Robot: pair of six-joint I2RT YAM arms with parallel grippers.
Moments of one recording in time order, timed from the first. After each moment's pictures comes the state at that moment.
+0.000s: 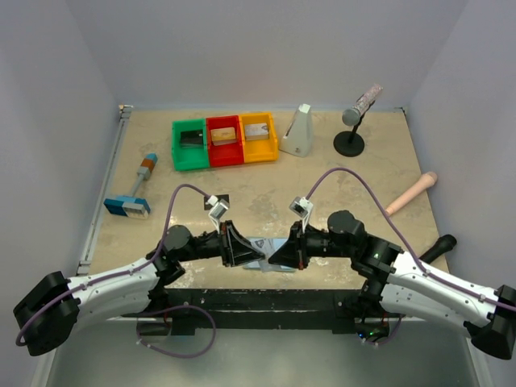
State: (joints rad) left arm -0.89 0.89 0.20 0.77 0.52 -0.92; right arm 0.98 0.75 0.55 -0.12 -0.41 0.66
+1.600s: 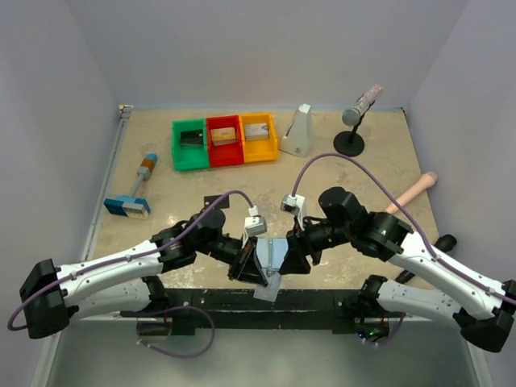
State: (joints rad) left arm -1.03 0.98 0.60 -0.01 0.79 -0.50; right arm 0.92 0.90 0.95 -0.74 -0.59 0.30
